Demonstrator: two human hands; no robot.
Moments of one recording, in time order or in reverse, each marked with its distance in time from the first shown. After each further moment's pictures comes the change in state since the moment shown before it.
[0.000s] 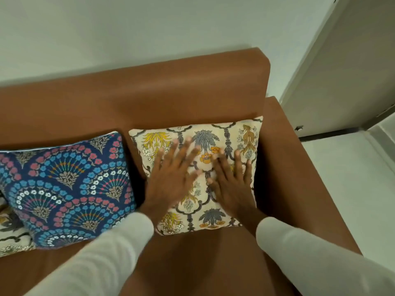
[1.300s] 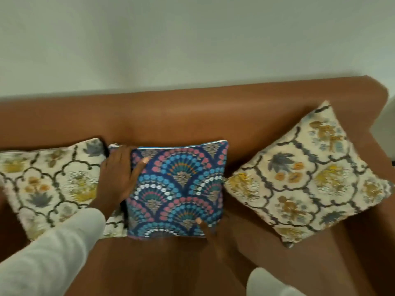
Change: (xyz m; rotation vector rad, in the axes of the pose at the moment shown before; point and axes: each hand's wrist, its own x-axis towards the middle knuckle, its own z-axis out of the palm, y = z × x) left_hand -0.138 -0.361 -0.123 -0.203 0.005 -0.530; right_hand -0.008 -0.337 0.046 1.200 -0.296 0.655
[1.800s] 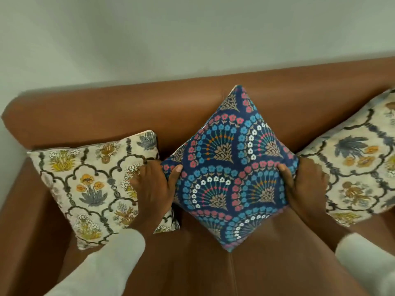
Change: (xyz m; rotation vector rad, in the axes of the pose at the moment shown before) left_hand -0.035 -0.089 0.003 -0.052 -0.002 -0.122; right_hand 0.043 -0.074 -0.018 -0.925 0.659 -0.335
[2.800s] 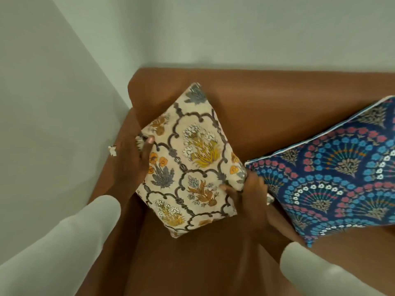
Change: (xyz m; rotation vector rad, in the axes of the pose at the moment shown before) left_hand 0.054 -0.289 -0.156 -0.142 0.191 -0.219; right_hand -0.171 -0.329 0.133 0.277 -0.417 -0.136
